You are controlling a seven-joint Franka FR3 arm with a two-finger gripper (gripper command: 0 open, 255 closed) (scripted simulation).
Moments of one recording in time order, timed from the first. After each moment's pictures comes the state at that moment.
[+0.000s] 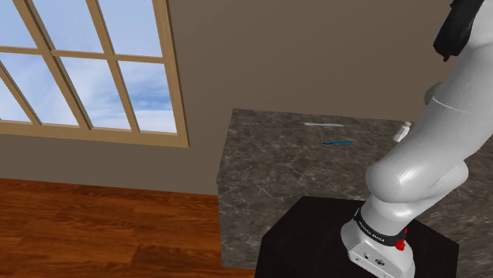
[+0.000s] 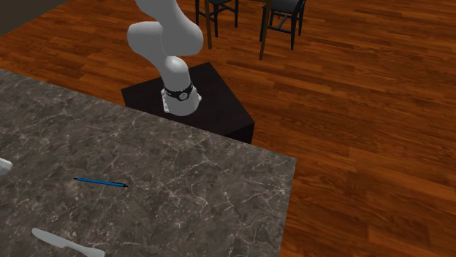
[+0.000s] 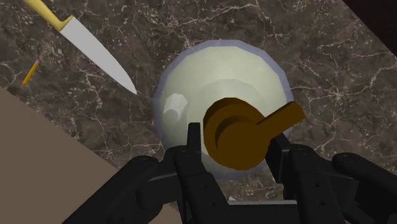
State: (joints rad) arm -0.49 0.03 -1.02 -1.55 -0.06 1.58 -1.40
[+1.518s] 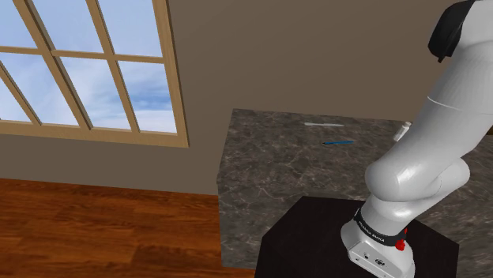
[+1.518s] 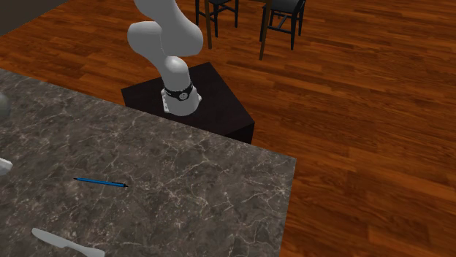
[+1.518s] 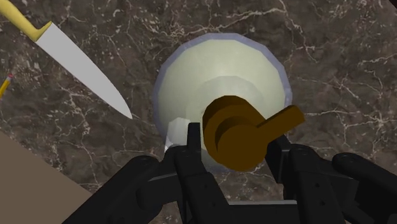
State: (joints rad) arm -0.53 0.08 -1.05 -1.80 -0.01 1.86 -1.47
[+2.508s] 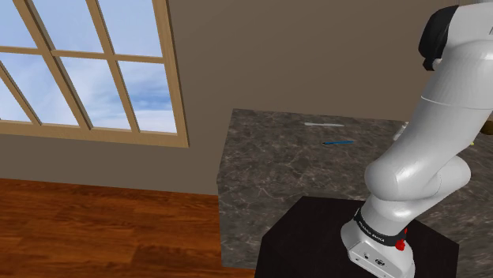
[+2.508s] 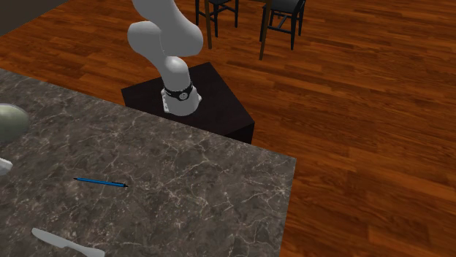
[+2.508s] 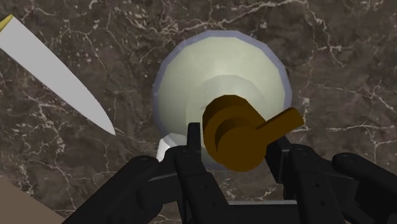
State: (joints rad) arm -0.55 0.15 -1.04 -1.96 0.05 2.06 -1.50
